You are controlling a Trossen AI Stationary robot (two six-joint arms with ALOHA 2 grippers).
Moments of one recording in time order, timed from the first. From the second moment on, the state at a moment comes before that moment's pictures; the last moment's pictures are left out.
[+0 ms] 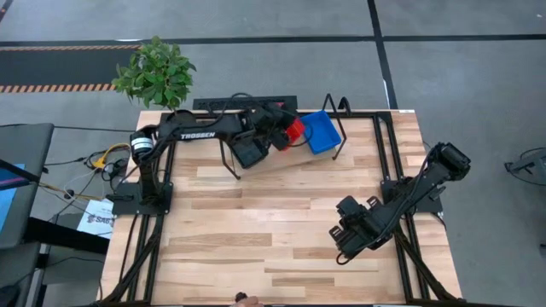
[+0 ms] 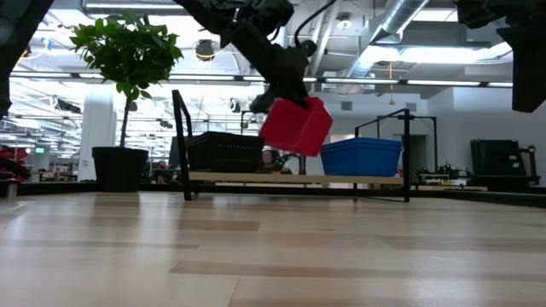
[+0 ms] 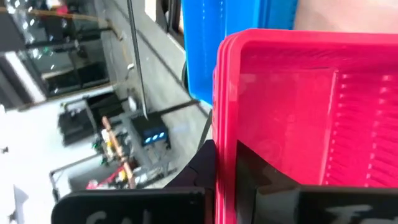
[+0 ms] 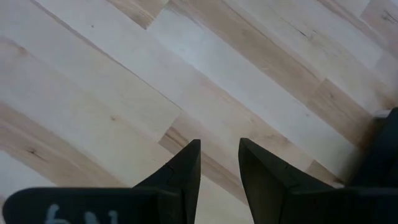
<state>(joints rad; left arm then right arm) 0.33 1.87 1.51 -0.19 -0.24 1.58 0.66 1.56 1.17 -1.30 0.36 1.60</state>
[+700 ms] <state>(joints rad) 0.29 2.08 1.95 -0.80 -0.15 1.63 0.66 1.56 1.17 -1.28 0.36 1.61</state>
